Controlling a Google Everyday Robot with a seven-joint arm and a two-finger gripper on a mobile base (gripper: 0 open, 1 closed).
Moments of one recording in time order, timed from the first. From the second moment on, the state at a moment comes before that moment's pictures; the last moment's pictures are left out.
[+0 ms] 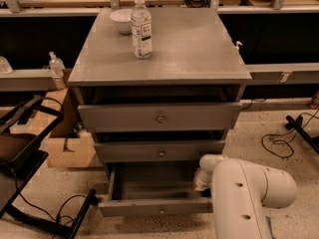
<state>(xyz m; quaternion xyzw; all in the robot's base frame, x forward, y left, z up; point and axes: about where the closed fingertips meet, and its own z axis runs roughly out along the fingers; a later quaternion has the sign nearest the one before) 0.638 -0.207 0.159 -0.70 0.71 0.05 0.09</state>
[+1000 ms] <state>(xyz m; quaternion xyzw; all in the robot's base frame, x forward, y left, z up) 0.596 -0.193 0.143 -0.69 0.71 0.09 0.06</state>
